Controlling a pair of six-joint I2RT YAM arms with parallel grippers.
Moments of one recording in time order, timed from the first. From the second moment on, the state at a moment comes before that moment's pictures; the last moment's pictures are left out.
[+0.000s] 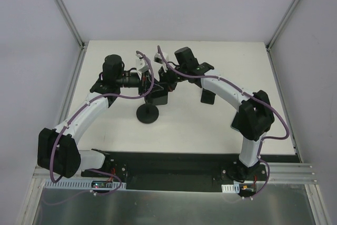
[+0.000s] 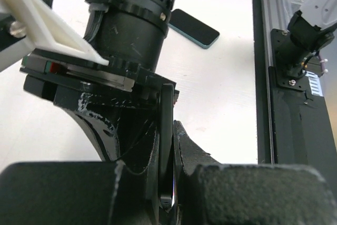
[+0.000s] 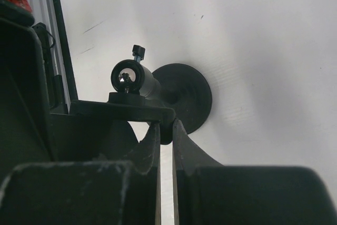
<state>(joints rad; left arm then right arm) -0.32 1.28 0.97 0.04 1.11 0.09 0.68 1.86 1.58 -0.43 -0.70 -0.12</state>
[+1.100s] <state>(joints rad) -0.58 1.15 0.78 0.19 0.13 0.07 0.93 1.57 1.14 0.01 0.42 0.34</state>
